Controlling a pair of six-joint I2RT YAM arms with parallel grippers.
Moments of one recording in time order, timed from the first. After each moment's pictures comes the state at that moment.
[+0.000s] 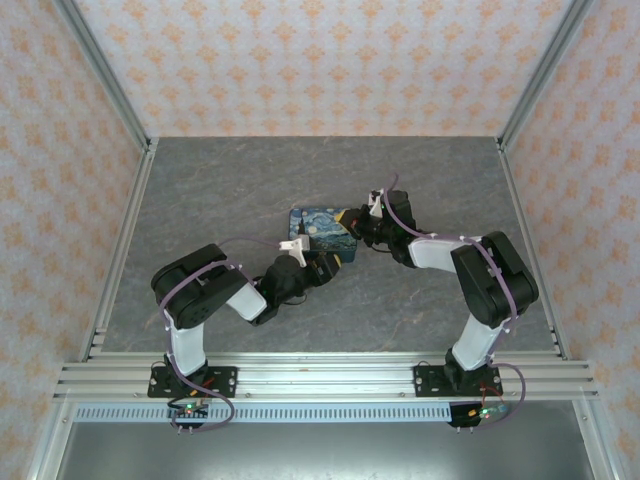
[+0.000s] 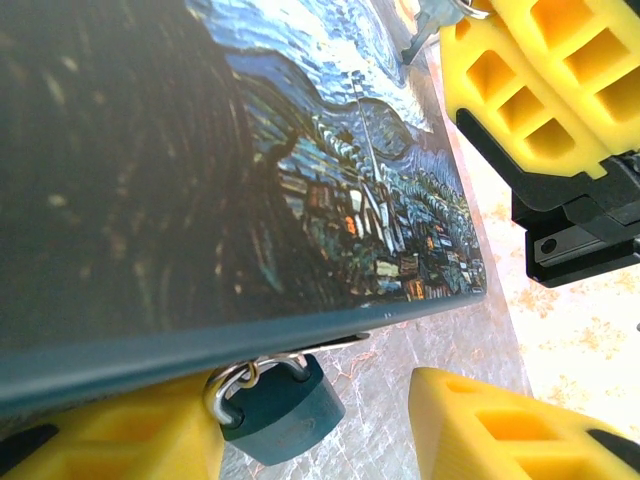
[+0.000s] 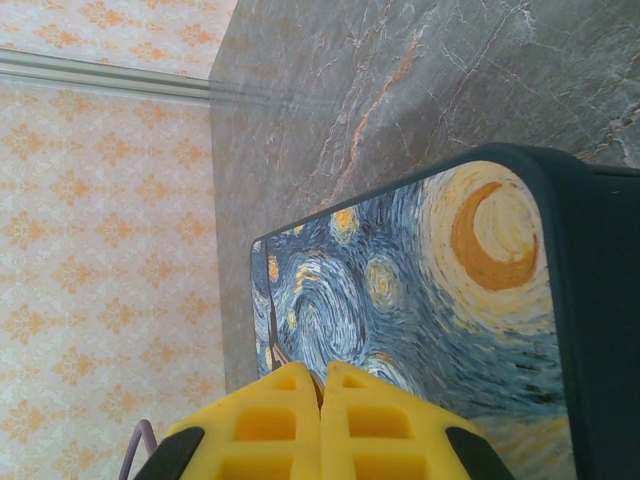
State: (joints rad) left arm -0.75 1.88 0.49 1.06 0.02 -1.02; right arm 0.43 1.74 0.82 0.44 -0.50 1.12
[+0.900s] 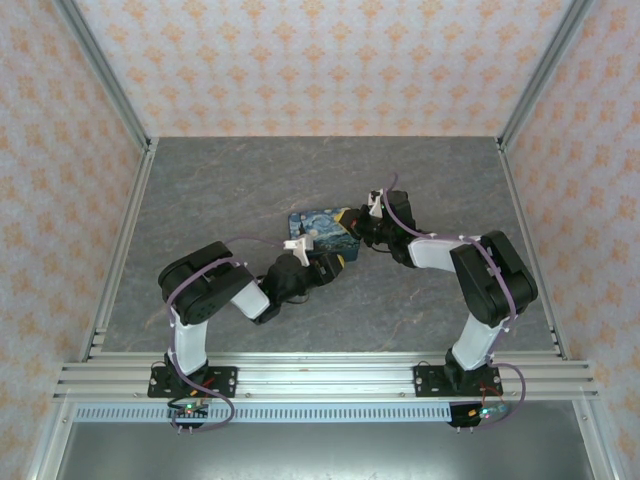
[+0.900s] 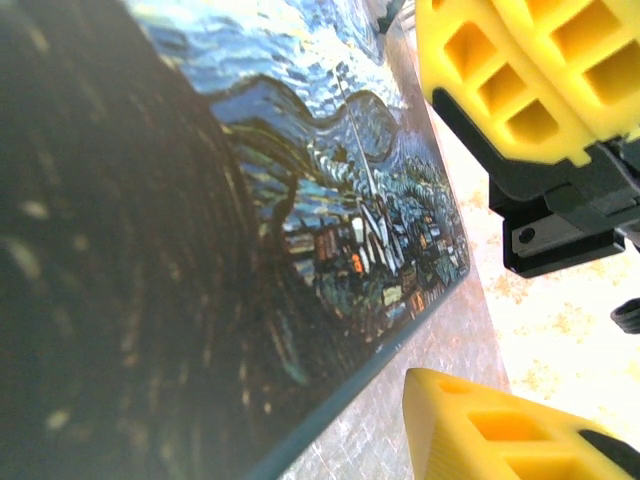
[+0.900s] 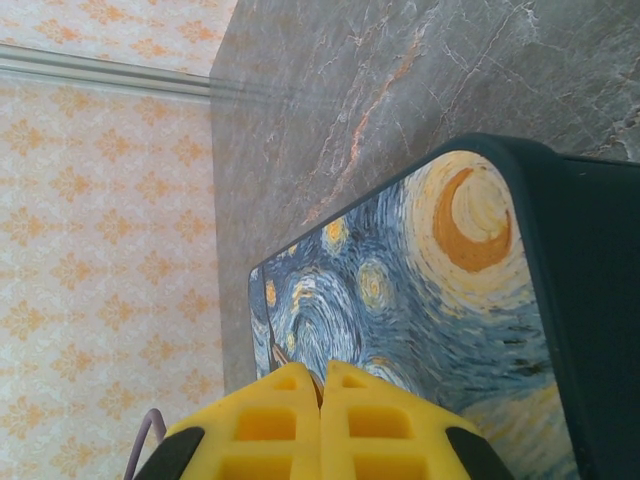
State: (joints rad) left arm -0.73 1.93 0.51 1.11 0.08 -1.04; right arm 0.43 1.74 0.82 0.45 -0.51 1.11
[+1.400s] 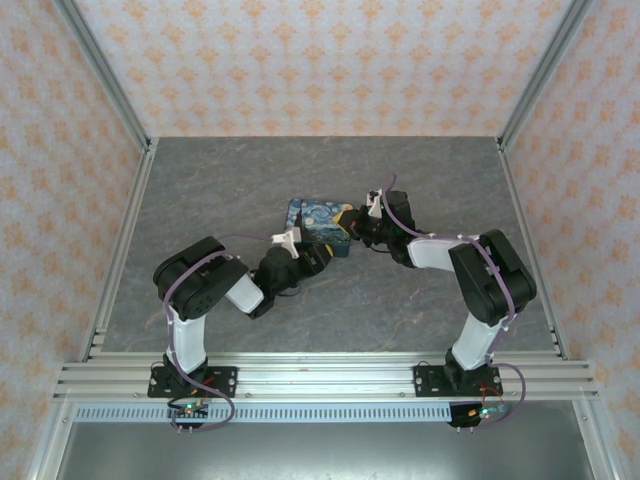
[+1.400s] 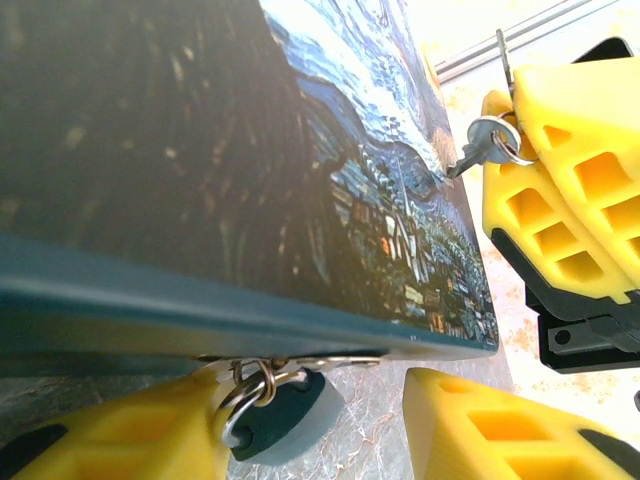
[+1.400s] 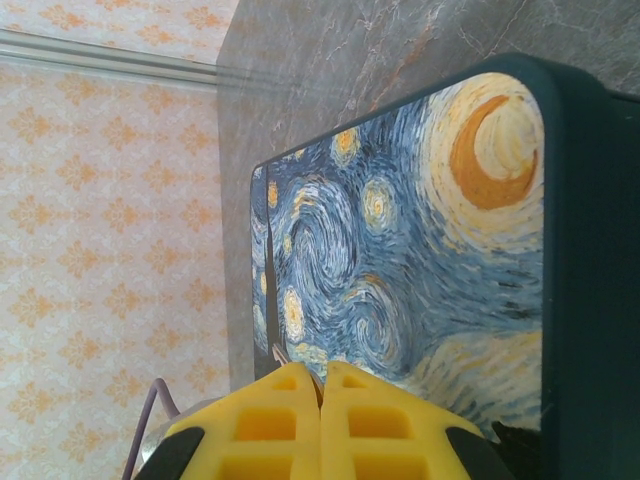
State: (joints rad) left arm -0.65 1.92 0.50 1.12 0.08 -1.04; right arm 0.43 1.76 0.82 0.47 -0.54 1.11
